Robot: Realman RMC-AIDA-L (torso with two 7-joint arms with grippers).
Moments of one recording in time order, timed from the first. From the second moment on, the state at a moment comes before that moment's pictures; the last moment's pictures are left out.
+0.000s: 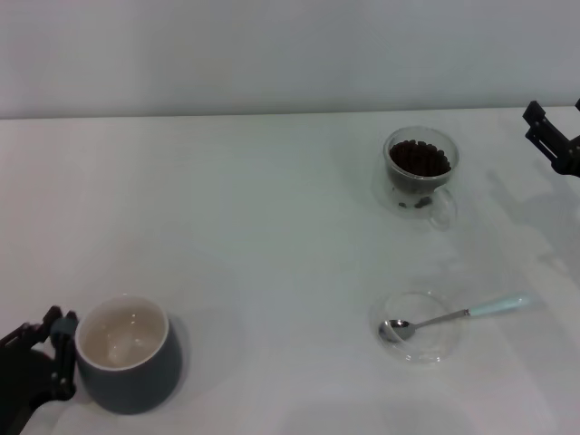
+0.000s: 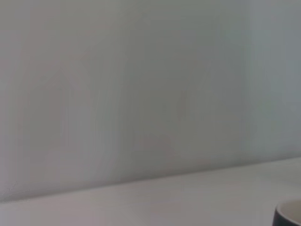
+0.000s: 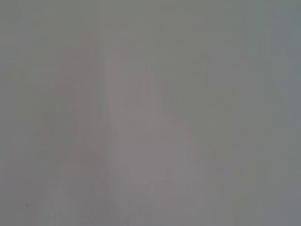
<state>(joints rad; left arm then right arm) -0.17 -2.08 2.84 0.10 -0.94 1.36 -0.20 0.39 2.01 -1.31 -0.14 -0.30 -1.20 0.52</state>
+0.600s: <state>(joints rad) -0.31 -2.09 2.84 0.23 -0.88 1.20 -0.08 0.39 2.01 -1.32 -0.14 -0.30 -1.20 0.52</state>
